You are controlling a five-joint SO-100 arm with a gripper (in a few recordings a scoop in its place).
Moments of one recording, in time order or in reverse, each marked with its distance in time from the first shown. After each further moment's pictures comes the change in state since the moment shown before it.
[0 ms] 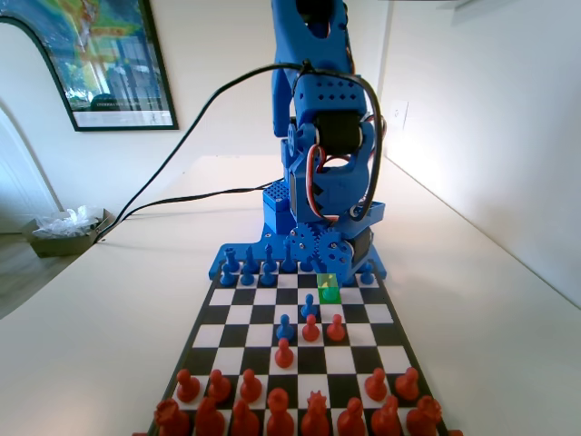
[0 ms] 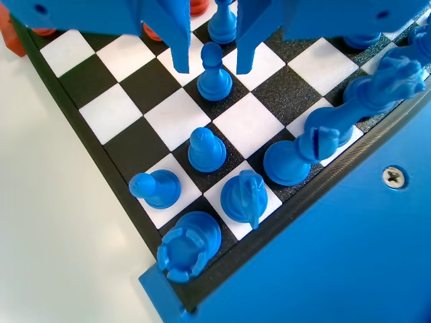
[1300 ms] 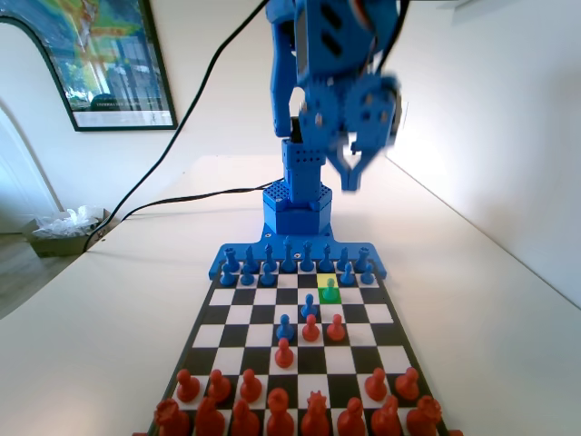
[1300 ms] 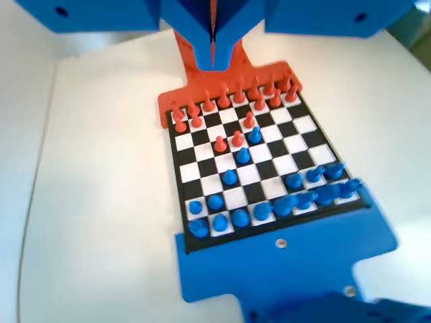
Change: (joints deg) arm -1.4 39.3 -28.9 55.6 -23.2
